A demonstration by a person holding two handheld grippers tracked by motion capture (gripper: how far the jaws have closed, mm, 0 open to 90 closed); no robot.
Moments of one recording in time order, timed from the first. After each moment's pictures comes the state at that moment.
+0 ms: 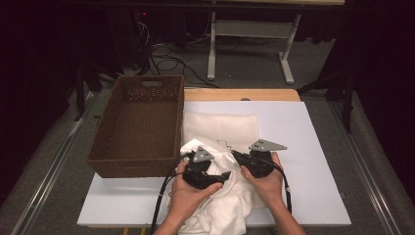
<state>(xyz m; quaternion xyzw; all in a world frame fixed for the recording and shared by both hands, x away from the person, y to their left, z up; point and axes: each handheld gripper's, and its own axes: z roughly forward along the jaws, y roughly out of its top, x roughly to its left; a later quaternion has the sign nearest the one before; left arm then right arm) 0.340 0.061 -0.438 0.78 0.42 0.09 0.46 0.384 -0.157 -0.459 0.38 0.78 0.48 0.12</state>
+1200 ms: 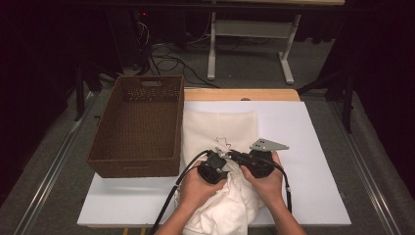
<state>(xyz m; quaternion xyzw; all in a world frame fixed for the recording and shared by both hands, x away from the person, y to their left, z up) 0.379 0.013 -0.488 0.86 0.41 0.08 0.31 0.381 -0.156 -0.451 0.37 0.78 0.50 0.11</state>
